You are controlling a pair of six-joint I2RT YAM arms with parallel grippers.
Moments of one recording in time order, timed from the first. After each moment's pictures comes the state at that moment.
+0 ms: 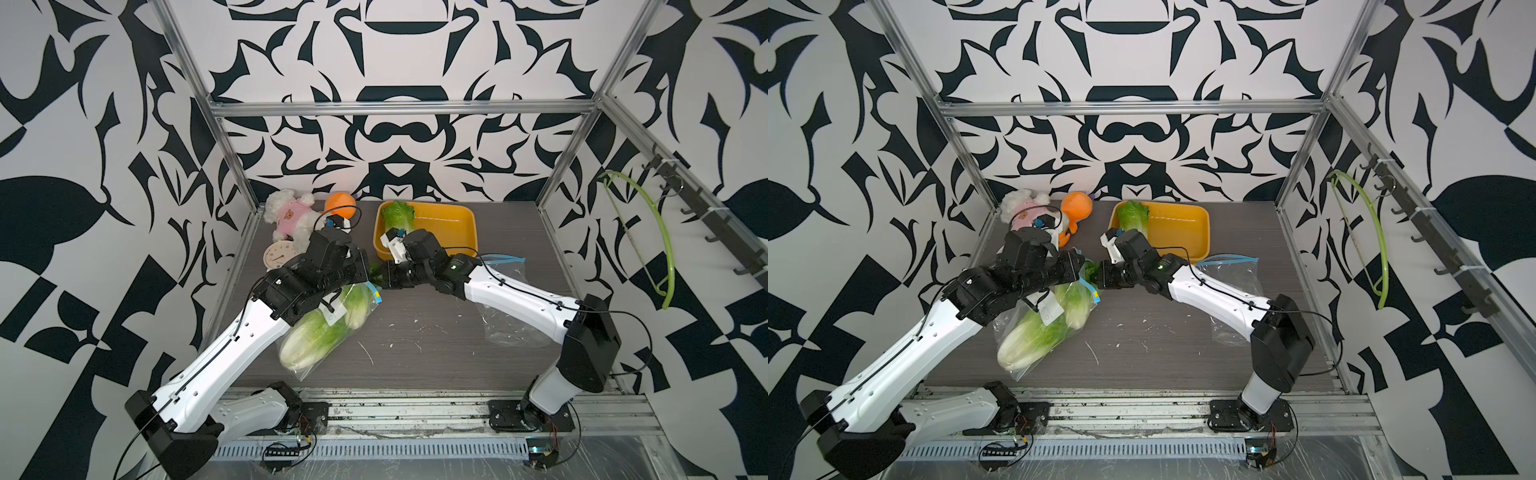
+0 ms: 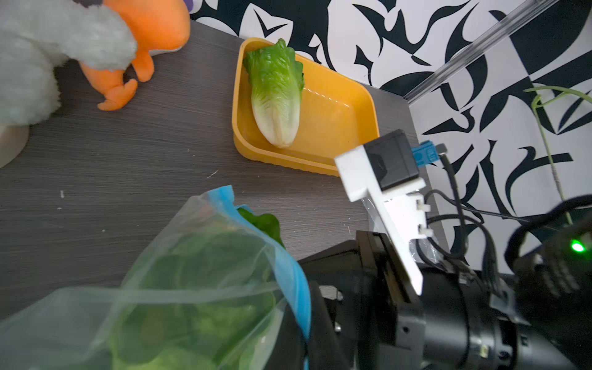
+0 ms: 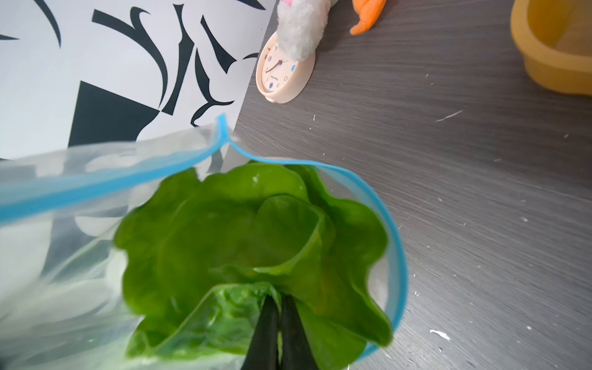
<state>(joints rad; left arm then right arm) -0.72 1.12 1.26 -0.76 -0.12 -0.68 0.83 1.63 1.32 -0.31 -0.41 0.74</state>
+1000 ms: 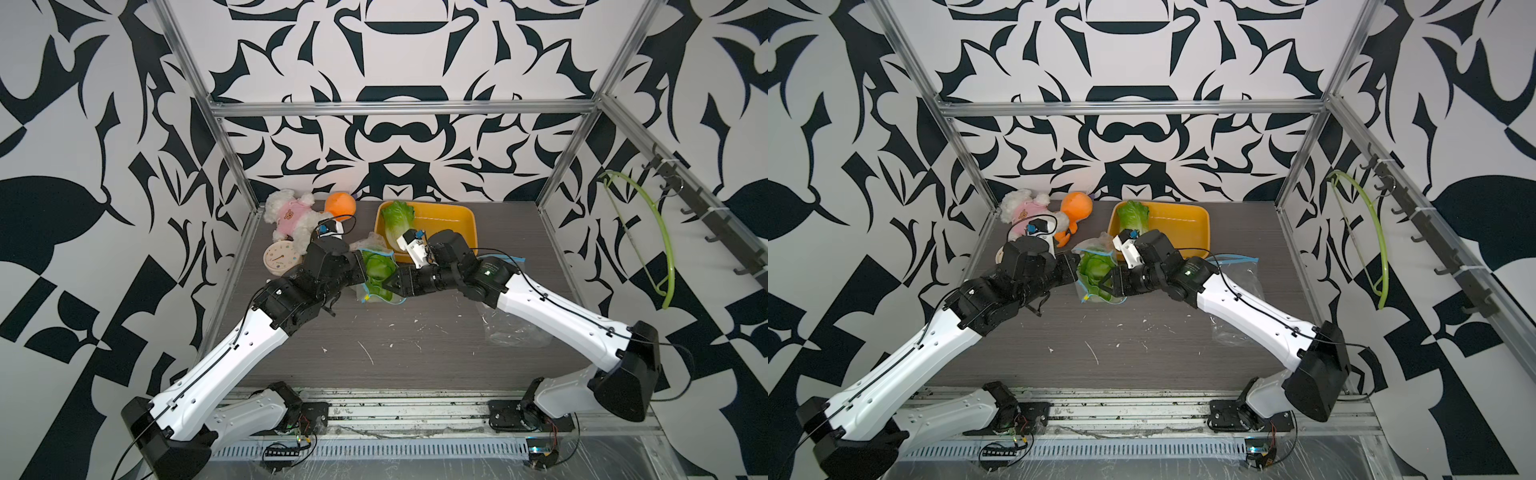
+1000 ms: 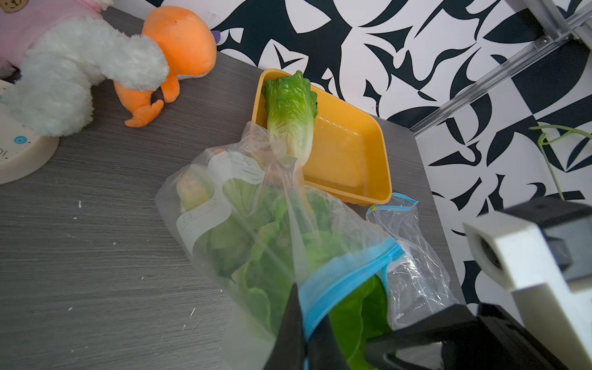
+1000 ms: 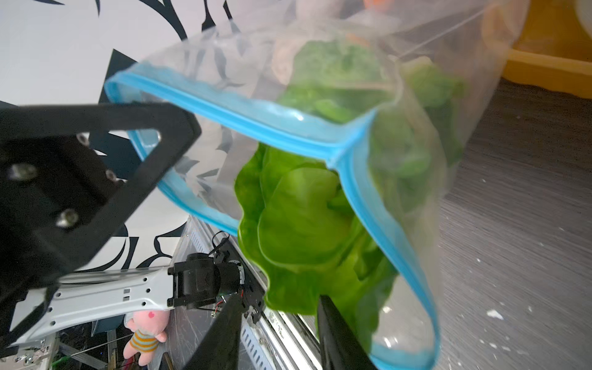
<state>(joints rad) -0.72 1.07 1.15 -0.63 -0.21 -0.72 0.81 1.39 1.29 -0.56 -0.37 0.64</state>
